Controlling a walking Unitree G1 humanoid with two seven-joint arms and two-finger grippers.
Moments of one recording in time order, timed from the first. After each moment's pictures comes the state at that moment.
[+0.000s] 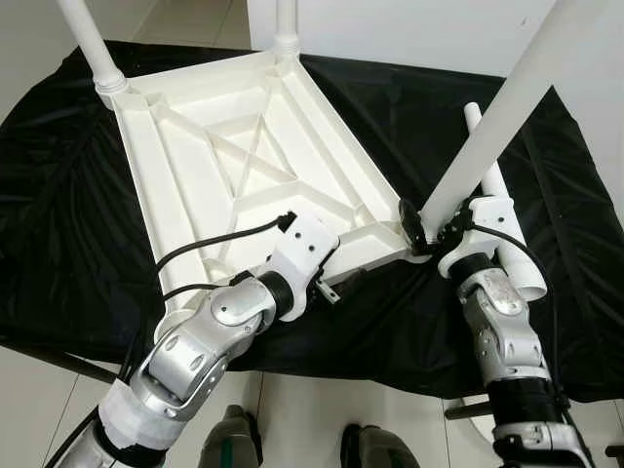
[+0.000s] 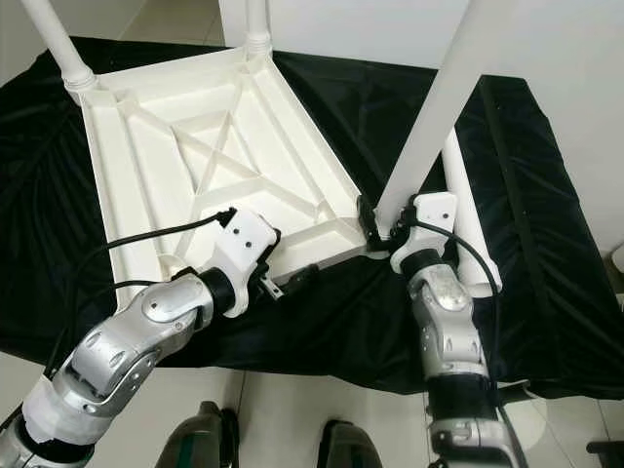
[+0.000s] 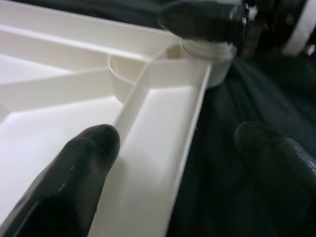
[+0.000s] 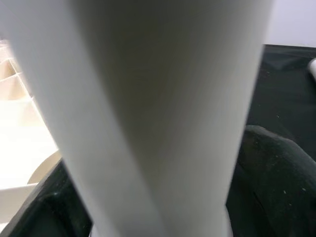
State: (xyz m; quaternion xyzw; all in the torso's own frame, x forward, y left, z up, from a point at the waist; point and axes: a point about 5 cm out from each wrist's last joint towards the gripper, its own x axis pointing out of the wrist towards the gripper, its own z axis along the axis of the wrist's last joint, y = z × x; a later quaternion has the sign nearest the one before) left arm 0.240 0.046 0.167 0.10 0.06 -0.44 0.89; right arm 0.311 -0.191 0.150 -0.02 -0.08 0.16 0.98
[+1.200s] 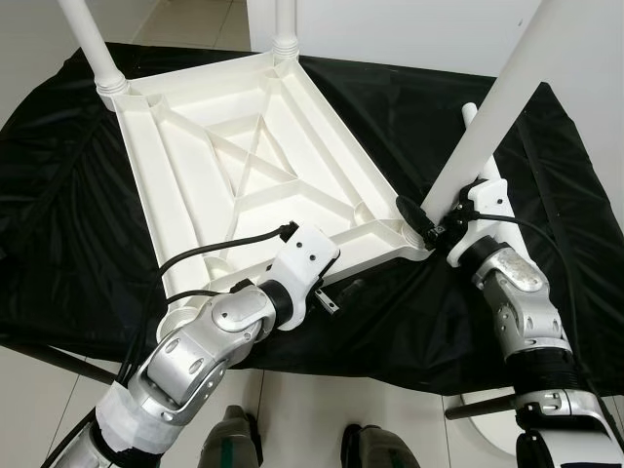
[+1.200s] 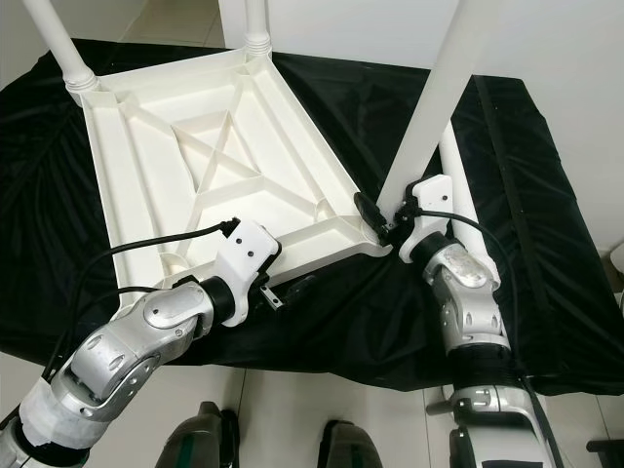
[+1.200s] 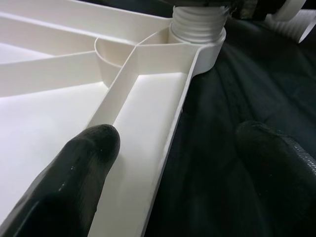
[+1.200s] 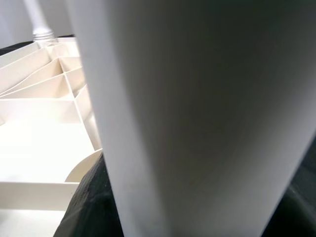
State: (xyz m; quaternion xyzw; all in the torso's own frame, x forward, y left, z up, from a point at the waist) left arm 0.238 0.044 0.164 0.09 0.08 -0.45 0.88; right arm 0.322 -0.193 0.159 -0.04 -0.08 0.23 0.97
